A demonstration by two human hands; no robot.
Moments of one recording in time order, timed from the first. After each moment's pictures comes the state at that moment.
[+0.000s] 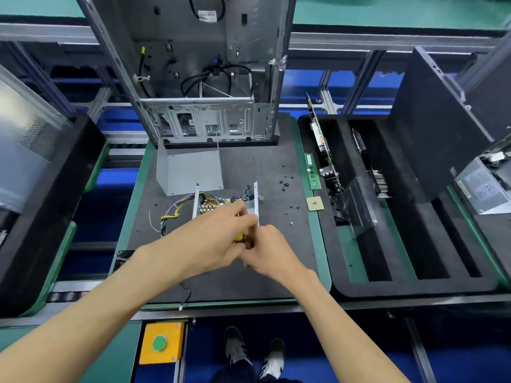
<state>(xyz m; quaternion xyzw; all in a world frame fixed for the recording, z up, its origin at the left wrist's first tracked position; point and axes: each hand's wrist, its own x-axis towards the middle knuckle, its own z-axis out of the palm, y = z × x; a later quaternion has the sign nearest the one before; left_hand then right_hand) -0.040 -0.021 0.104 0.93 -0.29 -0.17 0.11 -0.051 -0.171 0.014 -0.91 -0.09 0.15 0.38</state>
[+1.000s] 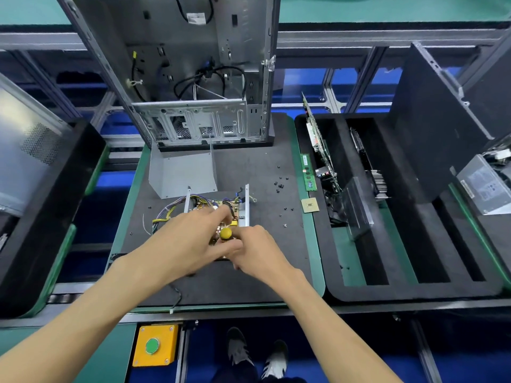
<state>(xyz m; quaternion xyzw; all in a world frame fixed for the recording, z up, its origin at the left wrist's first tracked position) -0.042 -0.017 0.098 0.96 -0.22 -0.13 0.15 -0.045 -0.175 0.018 -0.90 -0.12 0.17 0.39</state>
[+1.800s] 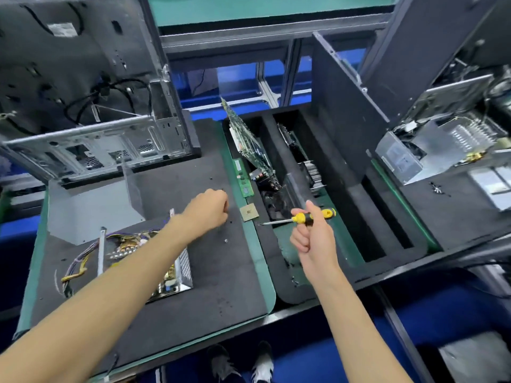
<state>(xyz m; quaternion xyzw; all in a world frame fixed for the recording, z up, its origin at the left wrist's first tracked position) 0.098 -0.170 0.006 0.95 -0.22 -0.20 0.09 -0.046 -0.355 0.018 -0.39 0.36 -0.07 0.85</state>
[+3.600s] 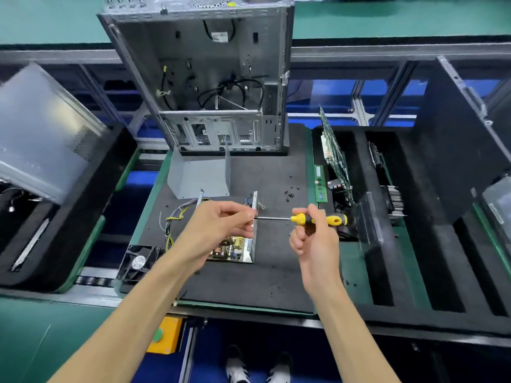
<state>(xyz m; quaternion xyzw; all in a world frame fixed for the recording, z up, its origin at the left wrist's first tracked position) -0.039 -0.062 0.091 0.70 0.10 -0.13 0.69 -0.051 -0.249 0.053 -0.46 0.20 0.04 0.86</state>
